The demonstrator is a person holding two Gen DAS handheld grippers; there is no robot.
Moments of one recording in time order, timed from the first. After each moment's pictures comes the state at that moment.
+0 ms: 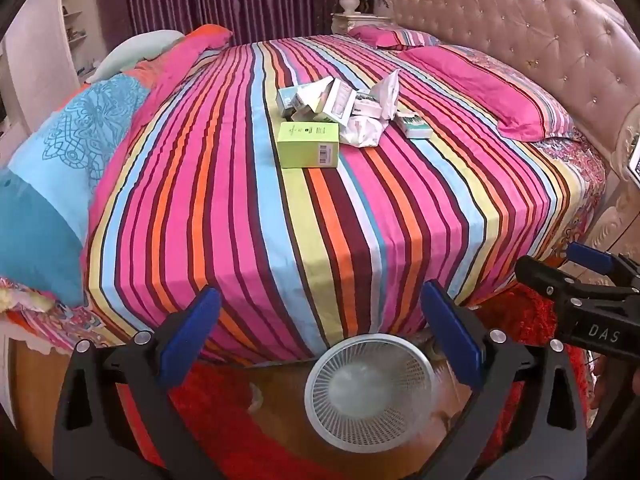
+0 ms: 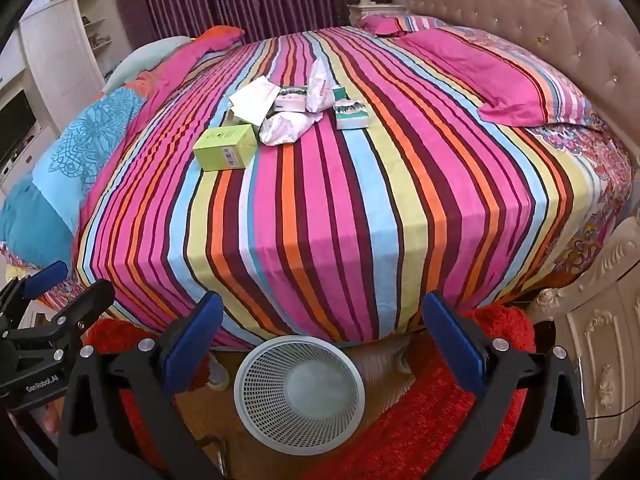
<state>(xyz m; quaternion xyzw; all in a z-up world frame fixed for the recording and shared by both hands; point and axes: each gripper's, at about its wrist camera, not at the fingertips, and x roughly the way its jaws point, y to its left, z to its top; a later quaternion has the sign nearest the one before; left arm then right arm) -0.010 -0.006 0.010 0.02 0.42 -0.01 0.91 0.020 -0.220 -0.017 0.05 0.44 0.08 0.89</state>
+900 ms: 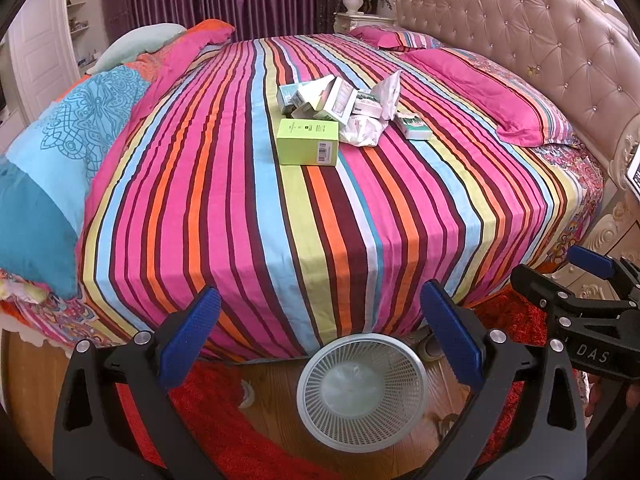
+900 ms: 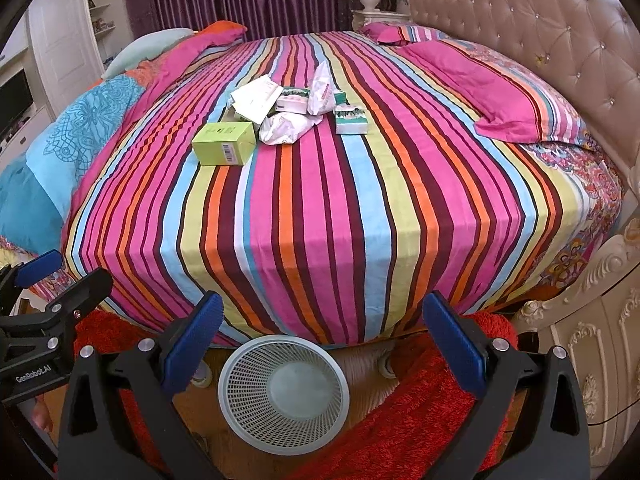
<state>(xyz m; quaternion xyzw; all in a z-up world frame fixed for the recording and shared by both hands) -0.008 -0.006 0.008 0.00 0.43 -0.01 0.90 0.013 -0.210 -0.015 0.01 0.43 0.07 0.90</state>
